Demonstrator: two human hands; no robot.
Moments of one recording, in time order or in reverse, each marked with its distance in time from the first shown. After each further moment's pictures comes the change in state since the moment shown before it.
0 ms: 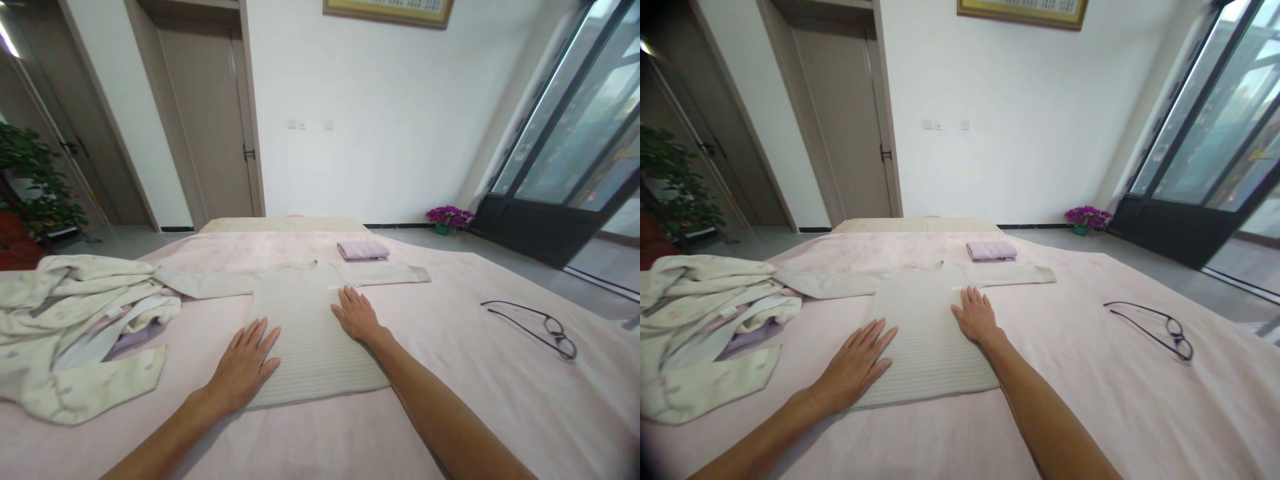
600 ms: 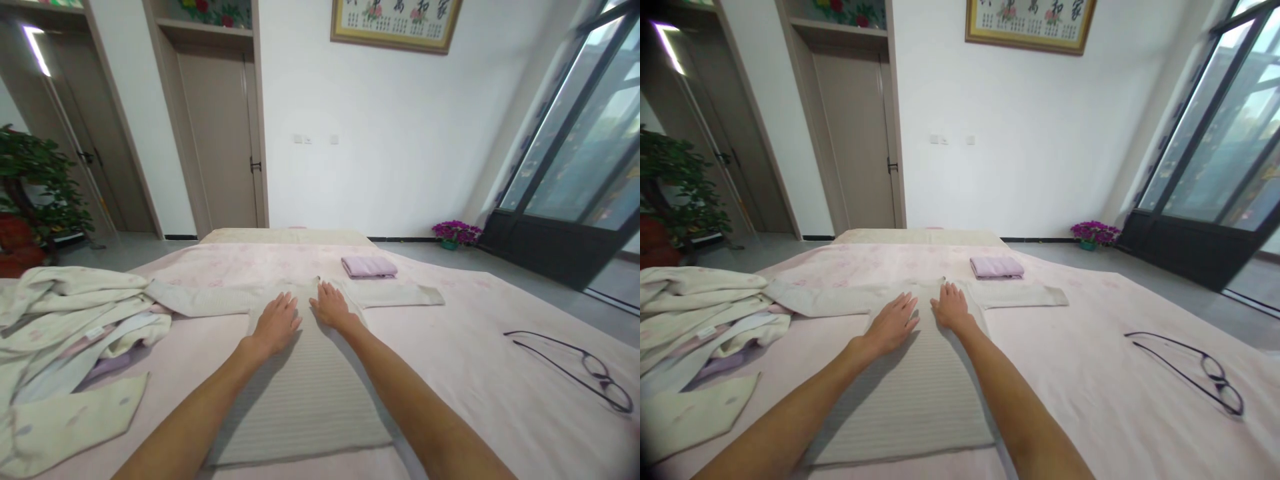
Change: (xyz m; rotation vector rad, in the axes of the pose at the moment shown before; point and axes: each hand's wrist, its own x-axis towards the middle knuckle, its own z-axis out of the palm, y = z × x) left_hand 0.145 0.009 -0.021 -0.022 0.125 -0.015; right_hand 0.106 -0.044 -0.004 0.043 0.024 -0.054
